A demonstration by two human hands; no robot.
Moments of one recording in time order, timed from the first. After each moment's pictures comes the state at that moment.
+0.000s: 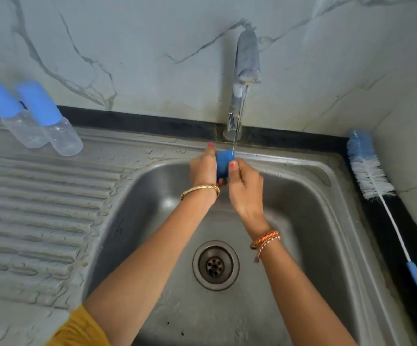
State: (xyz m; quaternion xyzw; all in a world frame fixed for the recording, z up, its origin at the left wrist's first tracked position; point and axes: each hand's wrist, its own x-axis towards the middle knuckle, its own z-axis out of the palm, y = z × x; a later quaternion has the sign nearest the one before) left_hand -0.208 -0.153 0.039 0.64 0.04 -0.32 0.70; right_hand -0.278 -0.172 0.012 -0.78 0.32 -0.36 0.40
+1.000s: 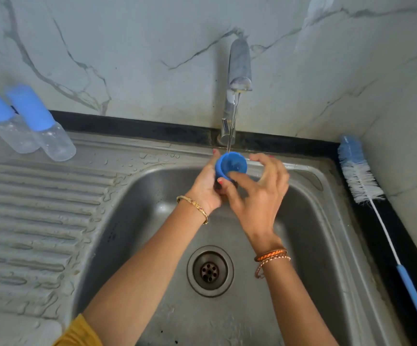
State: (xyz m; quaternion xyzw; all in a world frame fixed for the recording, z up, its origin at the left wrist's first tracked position) left_hand -0.209 -0.155 0.027 0.43 0.04 -0.57 0.70; right_hand -0.304 -0.185 0.002 -0.82 0.27 -0.51 0.05
